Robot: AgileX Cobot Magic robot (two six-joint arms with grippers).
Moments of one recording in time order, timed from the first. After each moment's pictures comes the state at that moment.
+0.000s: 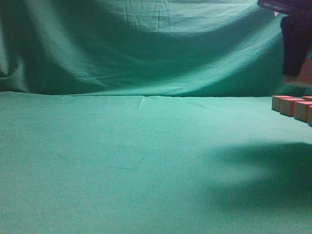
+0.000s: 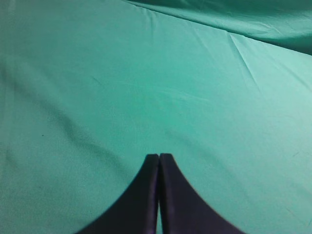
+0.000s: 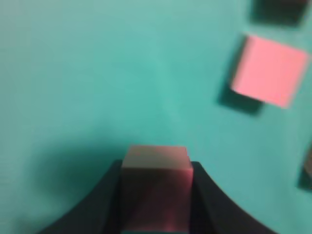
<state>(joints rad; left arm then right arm) -0.01 -0.01 0.02 -0.19 0.36 -0.08 0.18 1.73 -1.23 0.24 1.12 -0.10</state>
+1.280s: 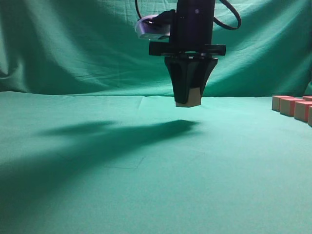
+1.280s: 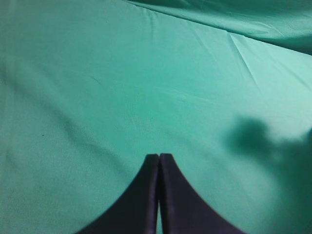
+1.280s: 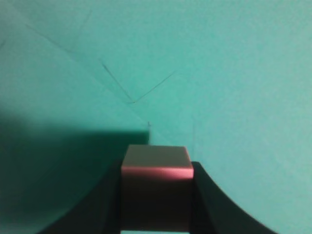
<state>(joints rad) -0.01 -0.01 0.02 -0.19 0.36 -0.08 0.53 2.20 -1.86 -0.02 1.20 -0.25</state>
